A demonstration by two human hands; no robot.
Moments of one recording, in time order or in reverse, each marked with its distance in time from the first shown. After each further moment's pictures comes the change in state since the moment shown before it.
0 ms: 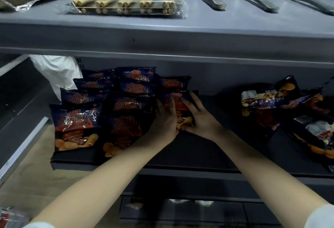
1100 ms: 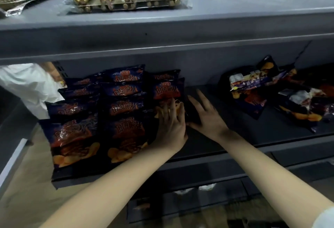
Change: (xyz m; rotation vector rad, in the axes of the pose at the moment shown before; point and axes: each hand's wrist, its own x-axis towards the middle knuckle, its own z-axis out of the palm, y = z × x) left_hand -0.023 -0.003 0.021 0.223 0.030 0.291; right_hand -0.042 -0.017 0.015 -0.158 0.161 0.267
